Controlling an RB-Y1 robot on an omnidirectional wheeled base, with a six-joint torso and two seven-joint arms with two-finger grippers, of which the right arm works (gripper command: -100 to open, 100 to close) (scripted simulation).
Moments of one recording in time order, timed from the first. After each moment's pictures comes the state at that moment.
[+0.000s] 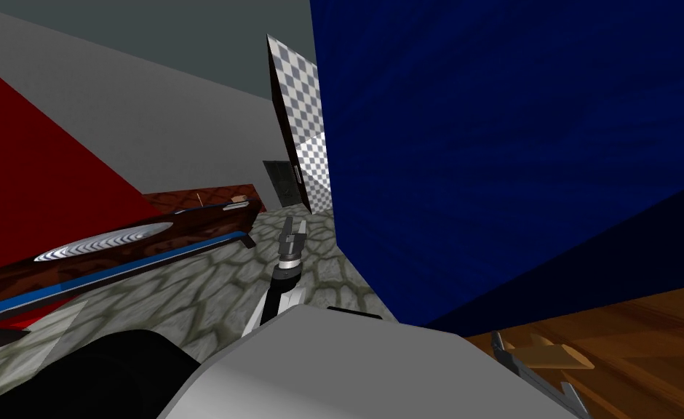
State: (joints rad) arm 0.41 -0.52 0.33 -0.88 -1.29 -1.15 -1.39
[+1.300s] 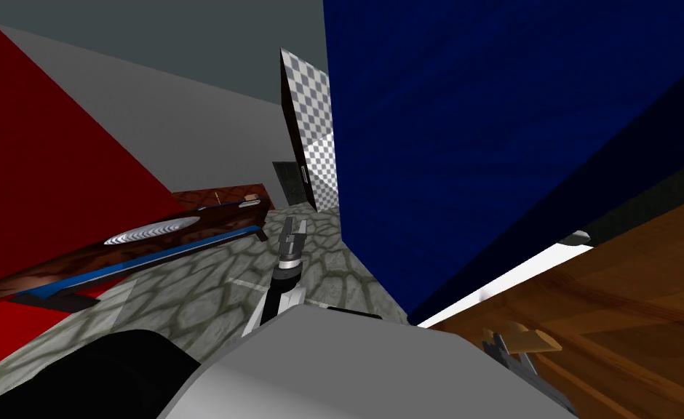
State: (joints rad) arm 0.44 -0.55 0.40 -0.93 -1.23 -1.17 -1.41
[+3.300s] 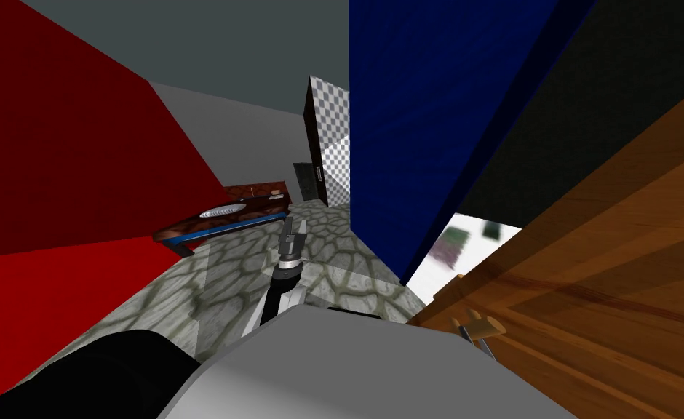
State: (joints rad) arm 0.47 -0.61 0.63 -0.97 -1.03 -1.28 -1.48
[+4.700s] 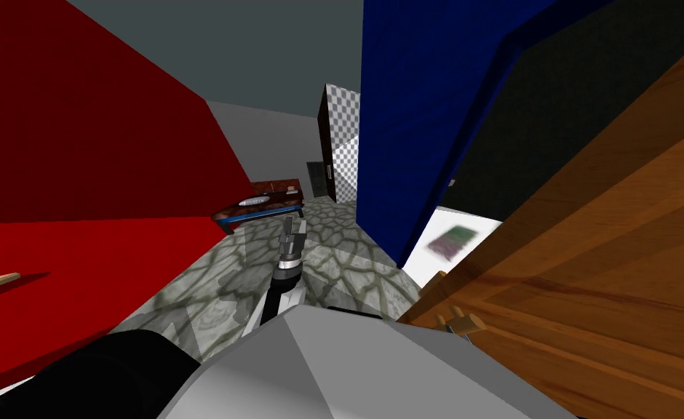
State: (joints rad) arm 0.45 -0.65 0.75 -0.95 -0.92 -1.35 -1.52
